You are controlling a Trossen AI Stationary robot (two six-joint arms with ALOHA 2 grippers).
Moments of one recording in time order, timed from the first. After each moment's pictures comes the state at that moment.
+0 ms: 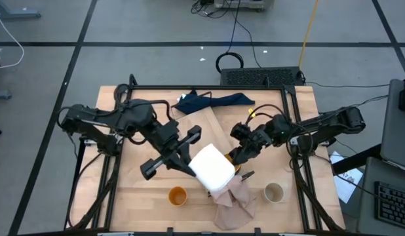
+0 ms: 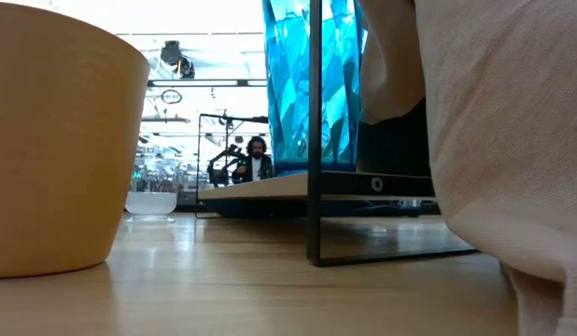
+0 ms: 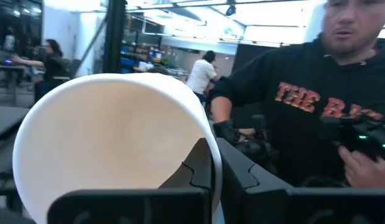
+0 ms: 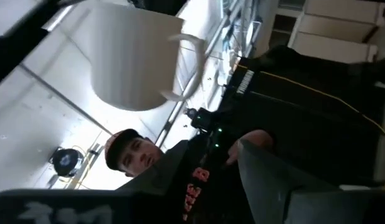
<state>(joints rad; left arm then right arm) -0.22 1.54 1.73 -0.01 0.58 -0.27 0.09 1.37 0.75 1.18 -0.68 1.73</state>
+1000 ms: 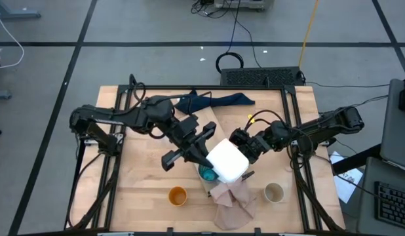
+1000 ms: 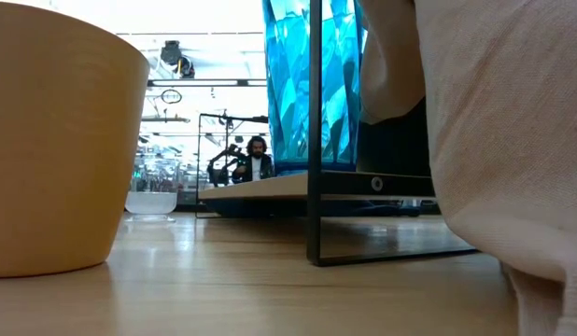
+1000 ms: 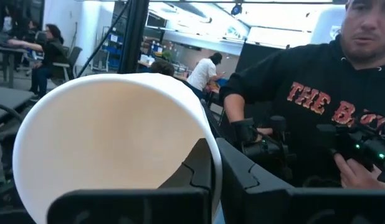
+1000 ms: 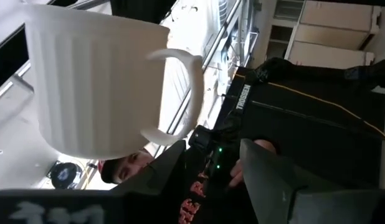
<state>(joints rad) -0.14 1.63 1.73 0.07 0.66 -0.34 0.17 1.39 0.76 1.16 -0.55 1.69</state>
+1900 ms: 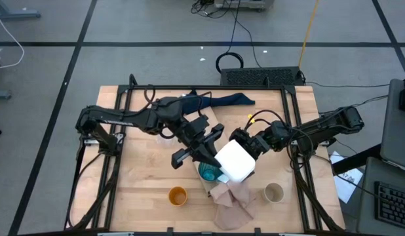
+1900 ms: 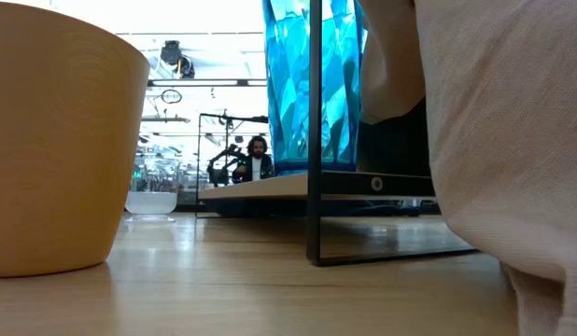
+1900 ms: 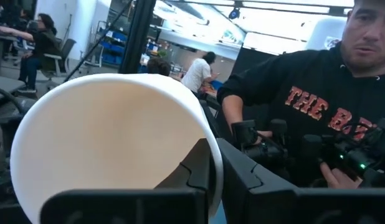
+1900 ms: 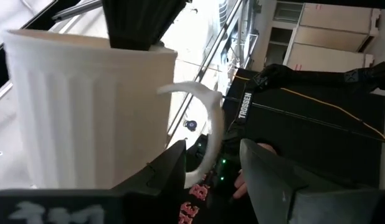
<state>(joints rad) -0.11 1.70 1.73 0.16 0.71 -0.43 0.17 1.39 0.76 1.17 -0.55 1.70</state>
